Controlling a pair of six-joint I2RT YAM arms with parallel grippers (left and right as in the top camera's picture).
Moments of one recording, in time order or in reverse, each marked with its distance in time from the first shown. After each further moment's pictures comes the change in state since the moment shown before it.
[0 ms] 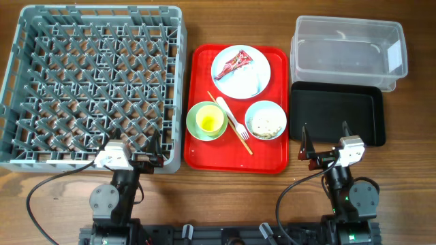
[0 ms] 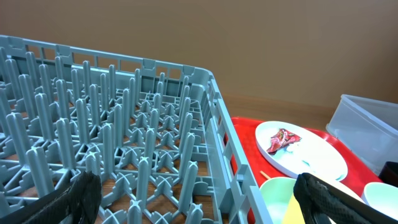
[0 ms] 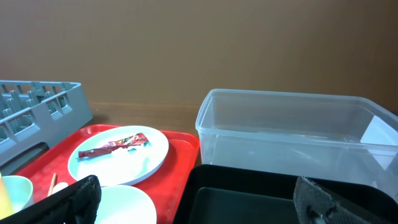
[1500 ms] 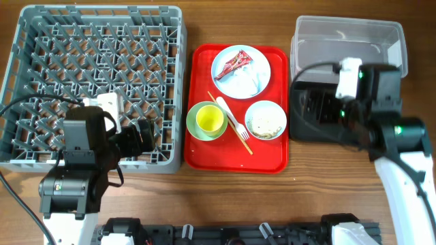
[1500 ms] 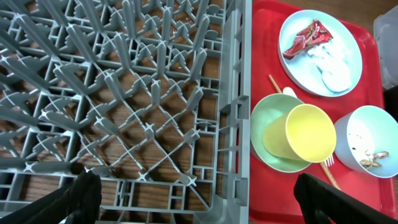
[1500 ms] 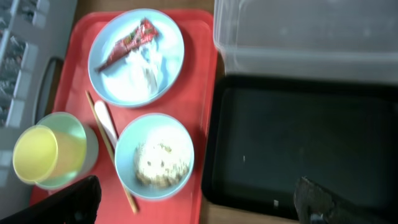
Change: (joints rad) left arm 0.000 0.847 0.936 -0.874 0.008 -0.008; right arm 0.000 1.146 1.155 -0.904 -0.079 0.091
